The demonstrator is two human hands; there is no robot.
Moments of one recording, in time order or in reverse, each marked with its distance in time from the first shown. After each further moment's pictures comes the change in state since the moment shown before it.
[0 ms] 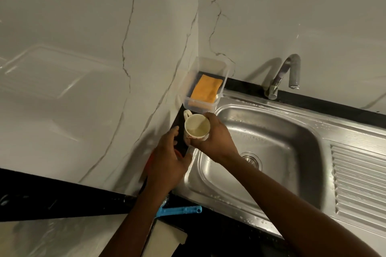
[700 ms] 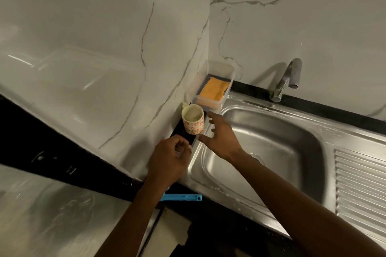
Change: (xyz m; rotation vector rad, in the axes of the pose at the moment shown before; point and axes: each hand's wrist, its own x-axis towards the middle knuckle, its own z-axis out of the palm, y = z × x) left_hand -0.043 0.020 -0.021 0.008 0.069 -0.002; right_hand -0.017 0.006 -0.008 0.028 -0.089 -0.158
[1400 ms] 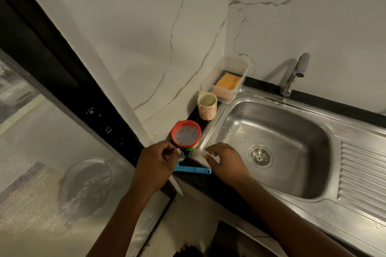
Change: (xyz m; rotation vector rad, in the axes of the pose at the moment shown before) left_hand -0.118 0.000 -0.056 0.045 0.097 -0.064; right_hand -0.135 0.000 0.031 -0.194 -0.097 -0.123
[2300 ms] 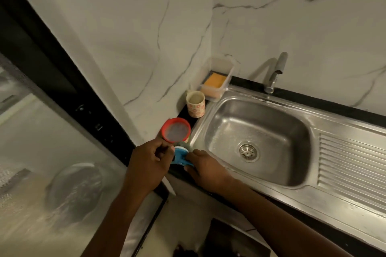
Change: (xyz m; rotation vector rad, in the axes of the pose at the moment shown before) left_hand -0.028 0.019 -0.008 0.015 0.064 0.101; right_hand -0.027 -0.033 0.016 -0.072 -0.221 -0.164
